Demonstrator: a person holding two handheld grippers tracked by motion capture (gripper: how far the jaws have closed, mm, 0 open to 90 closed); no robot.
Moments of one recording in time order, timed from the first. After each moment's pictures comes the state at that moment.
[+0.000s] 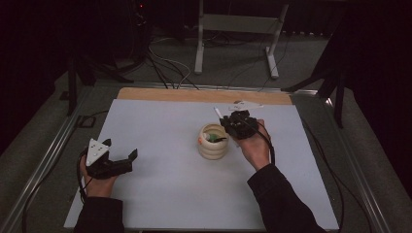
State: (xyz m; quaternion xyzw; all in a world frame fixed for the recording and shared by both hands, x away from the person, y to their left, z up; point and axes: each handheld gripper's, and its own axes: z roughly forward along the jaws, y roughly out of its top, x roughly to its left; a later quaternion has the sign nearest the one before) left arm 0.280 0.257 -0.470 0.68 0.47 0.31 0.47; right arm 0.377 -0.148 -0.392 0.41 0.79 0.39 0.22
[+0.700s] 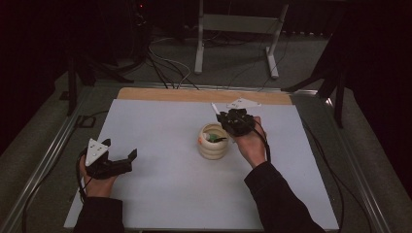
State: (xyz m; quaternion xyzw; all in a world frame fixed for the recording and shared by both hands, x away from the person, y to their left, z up) left arm 0.280 0.258 -0.470 0.68 0.47 0.31 0.47; right arm 0.387 -0.141 -0.396 0.40 0.78 0.42 0.23
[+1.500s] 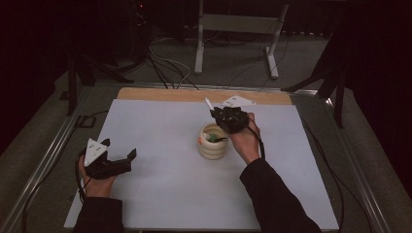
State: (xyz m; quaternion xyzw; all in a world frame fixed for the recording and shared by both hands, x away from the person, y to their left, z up) left arm 0.279 0.260 -0.468 0.67 0.48 0.31 0.47; right arm 0.398 -0.128 -0.399 0.37 0.78 0.45 0.24
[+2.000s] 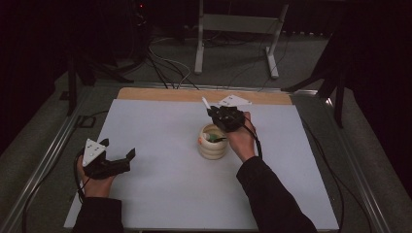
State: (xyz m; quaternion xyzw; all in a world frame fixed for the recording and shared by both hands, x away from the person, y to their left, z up) left arm 0.279 0.262 -0.468 0.67 0.48 0.31 0.48; right arm 0.407 -0.120 -0.407 0.36 0.77 0.46 0.24
